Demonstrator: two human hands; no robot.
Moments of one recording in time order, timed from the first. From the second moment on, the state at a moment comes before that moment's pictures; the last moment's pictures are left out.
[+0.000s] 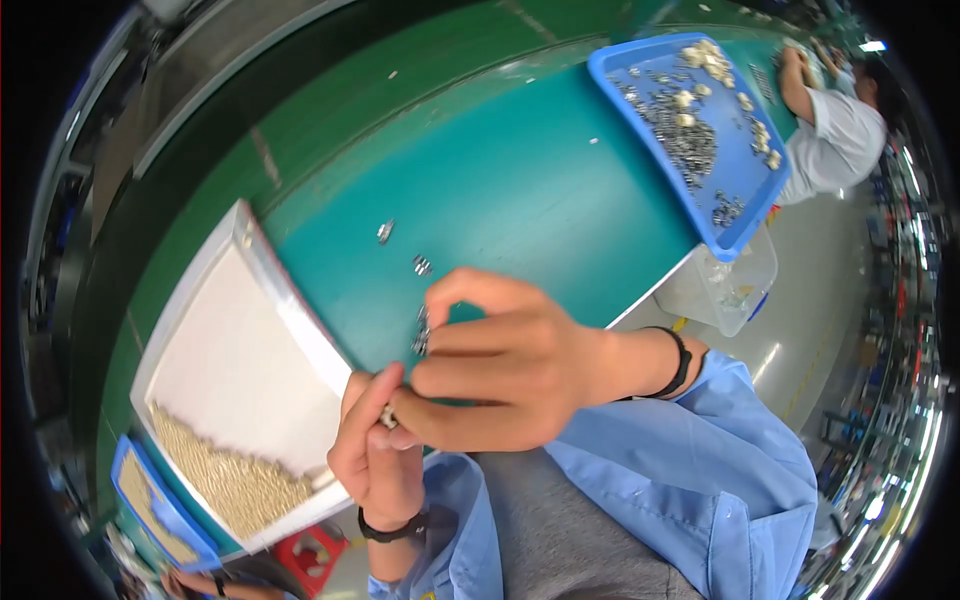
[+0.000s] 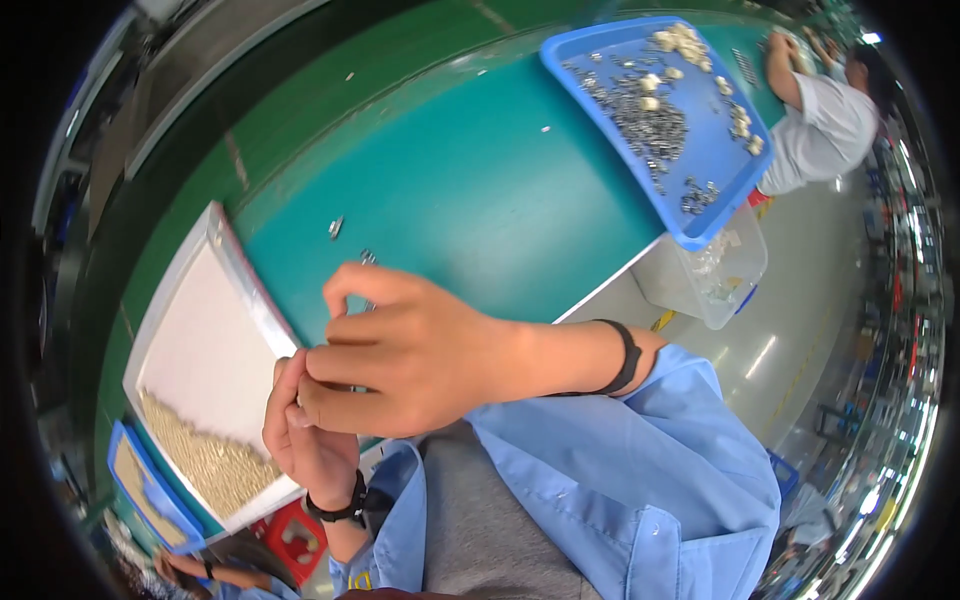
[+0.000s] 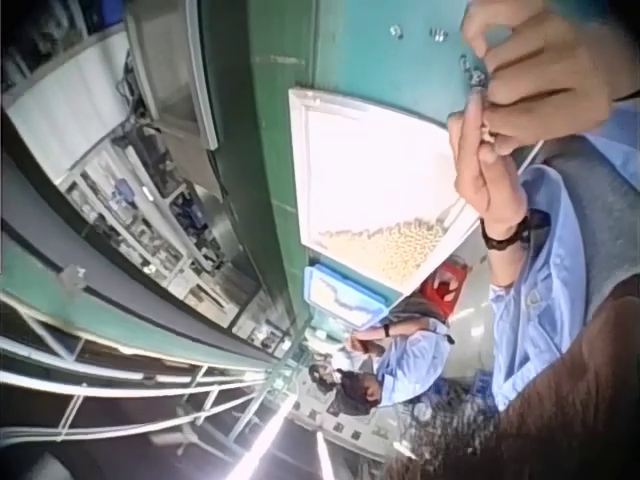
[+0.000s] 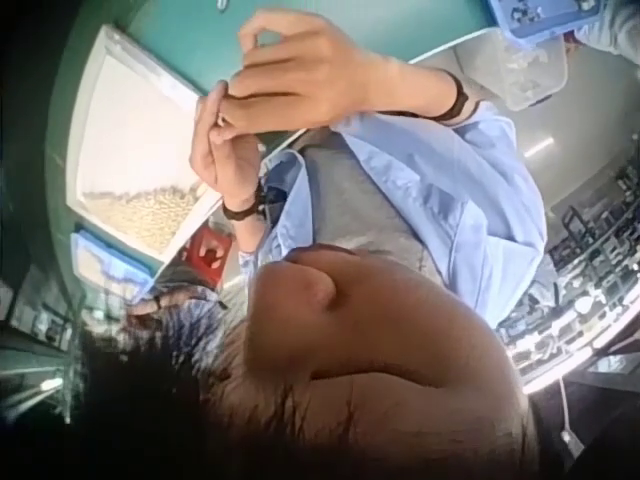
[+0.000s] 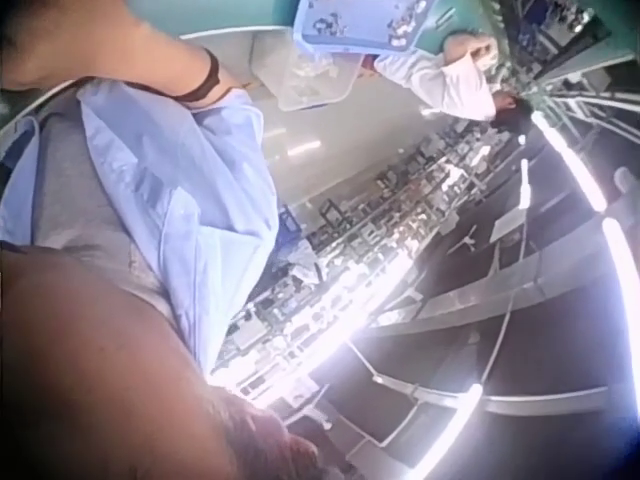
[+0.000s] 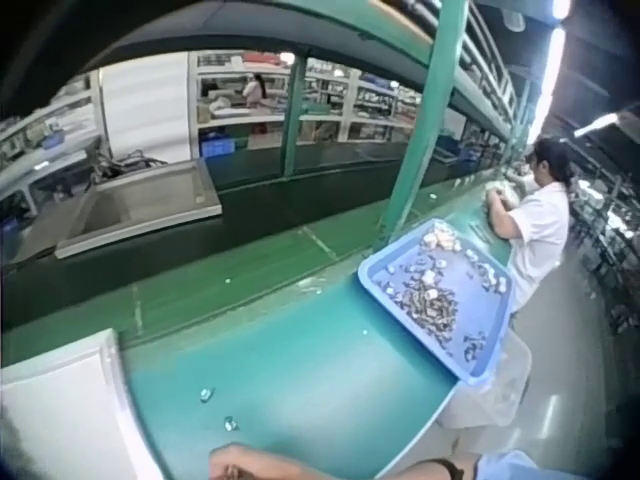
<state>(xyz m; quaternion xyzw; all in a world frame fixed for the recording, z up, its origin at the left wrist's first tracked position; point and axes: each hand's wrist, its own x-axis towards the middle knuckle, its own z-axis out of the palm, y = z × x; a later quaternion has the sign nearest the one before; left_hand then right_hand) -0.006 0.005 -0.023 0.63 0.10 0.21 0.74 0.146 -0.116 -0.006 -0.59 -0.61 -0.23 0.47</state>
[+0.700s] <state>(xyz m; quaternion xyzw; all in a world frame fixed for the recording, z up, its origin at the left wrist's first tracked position) 0.330 0.097 -0.092 0.85 0.03 0.13 0.51 0.177 -0.168 -0.100 -0.79 -0.56 -0.06 0.24</state>
